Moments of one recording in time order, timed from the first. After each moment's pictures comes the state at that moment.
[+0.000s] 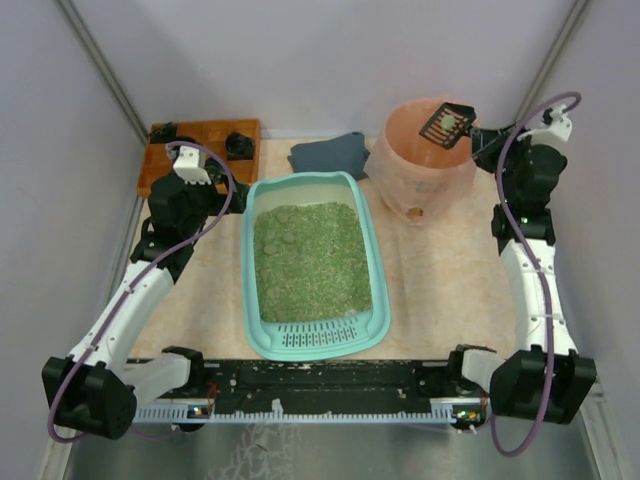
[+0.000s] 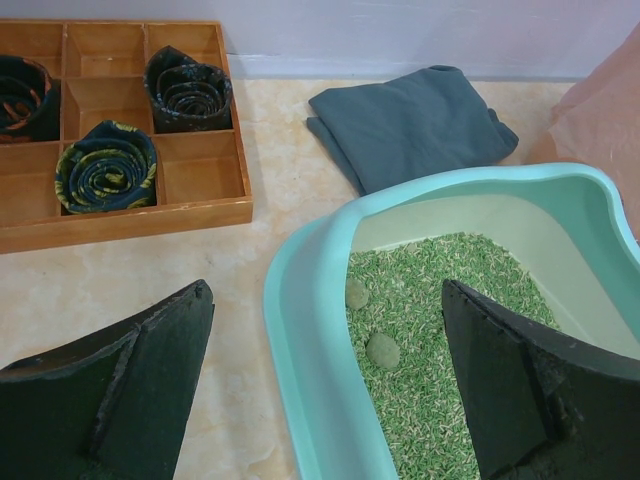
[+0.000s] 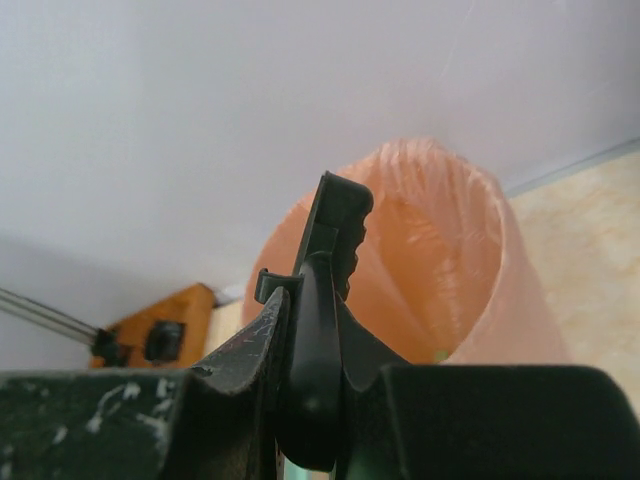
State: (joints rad) left arm -0.22 1.08 0.89 0.00 0.03 -0.19; right arm -0.14 1.11 1.05 0.13 -0.15 0.67
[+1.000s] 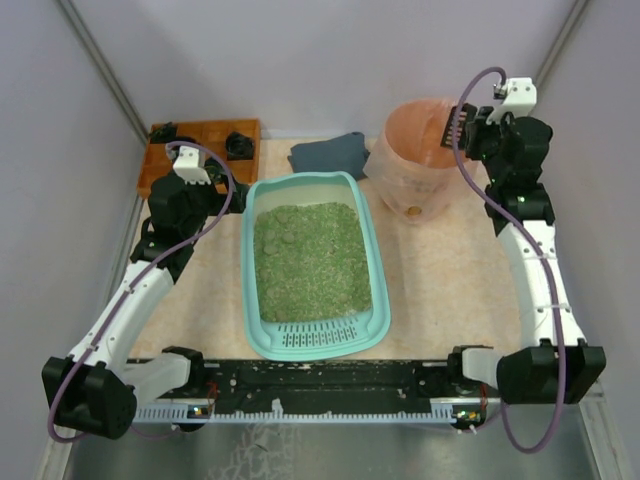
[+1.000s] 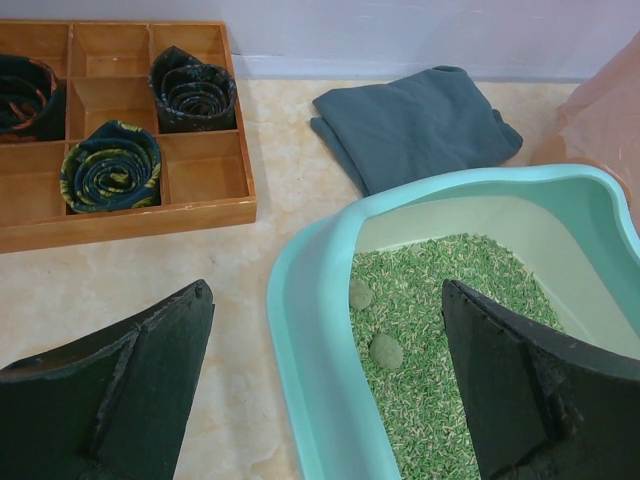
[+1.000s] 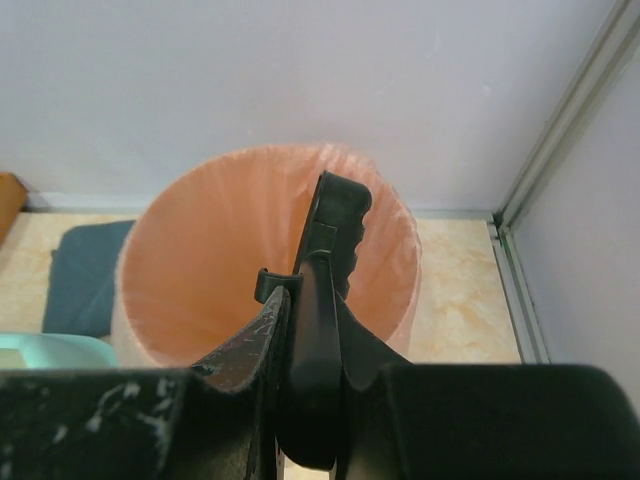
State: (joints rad) left arm -0.22 1.08 0.89 0.00 0.03 -0.19; right arm 0.00 1.24 1.33 -0.18 -0.02 -0.01
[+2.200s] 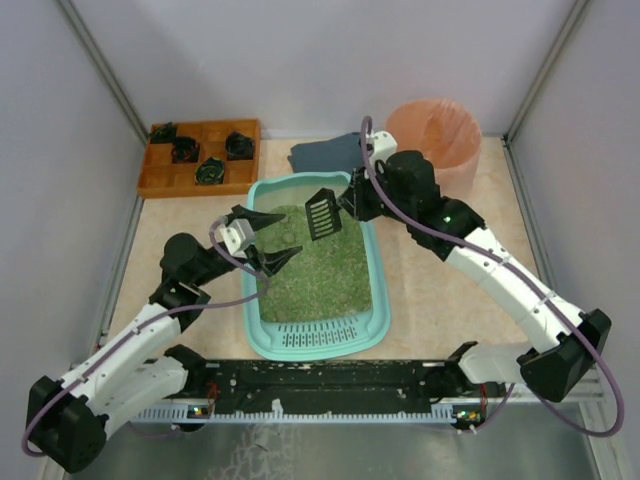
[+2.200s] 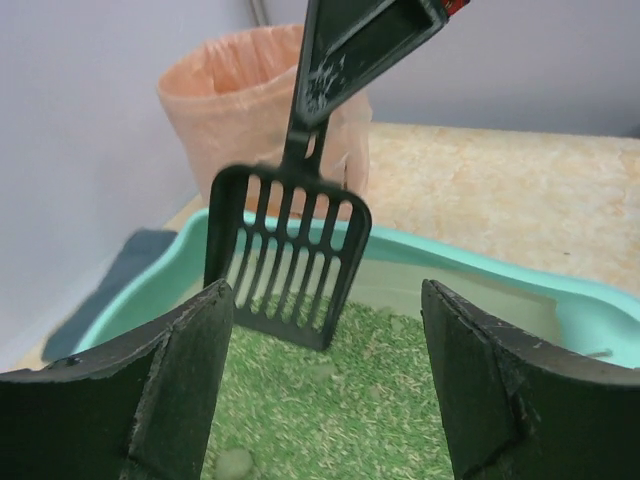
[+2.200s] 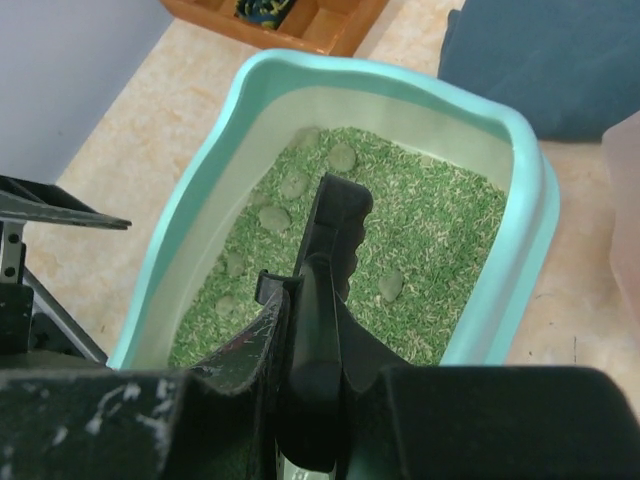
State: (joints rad) left arm -0.51 0.86 0.54 0.50 0.55 0.09; right arm 0.66 1.25 1.34 -0.45 -0.09 0.27
